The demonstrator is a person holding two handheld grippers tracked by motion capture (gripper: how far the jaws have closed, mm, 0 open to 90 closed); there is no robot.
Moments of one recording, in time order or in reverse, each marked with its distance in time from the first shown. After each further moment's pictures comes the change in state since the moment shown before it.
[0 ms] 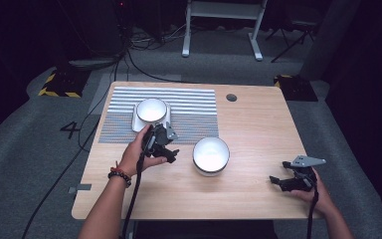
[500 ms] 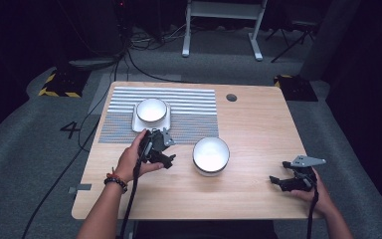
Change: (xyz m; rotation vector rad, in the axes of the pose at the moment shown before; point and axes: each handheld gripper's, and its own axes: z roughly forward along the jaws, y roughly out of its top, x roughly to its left) left arm -0.005 -0.015 -0.005 0.049 0.010 0.046; right arm 0.000 0.000 0.000 0.000 0.000 0.000
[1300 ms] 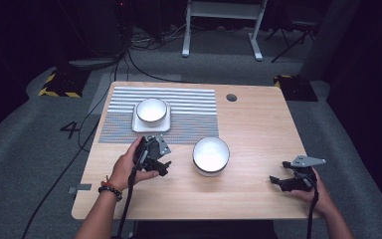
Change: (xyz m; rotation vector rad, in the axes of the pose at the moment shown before) left arm -0.011 -0.020 -0.008 0.013 0.020 0.018; right arm 0.000 0.000 0.000 0.000 0.000 0.000
